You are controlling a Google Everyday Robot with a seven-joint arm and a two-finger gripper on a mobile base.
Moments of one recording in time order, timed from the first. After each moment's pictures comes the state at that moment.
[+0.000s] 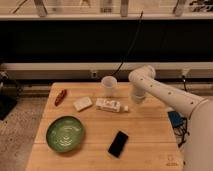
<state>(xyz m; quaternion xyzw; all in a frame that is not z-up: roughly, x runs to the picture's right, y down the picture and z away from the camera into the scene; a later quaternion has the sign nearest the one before) 0.195 0.113 0.877 -0.33 -0.06 -0.20 0.92</state>
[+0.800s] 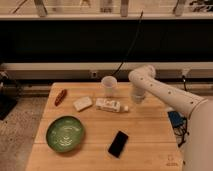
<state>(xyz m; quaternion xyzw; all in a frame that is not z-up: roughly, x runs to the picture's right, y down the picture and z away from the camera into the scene) 0.193 0.112 0.876 -0.34 -0.06 -0.18 0.92</state>
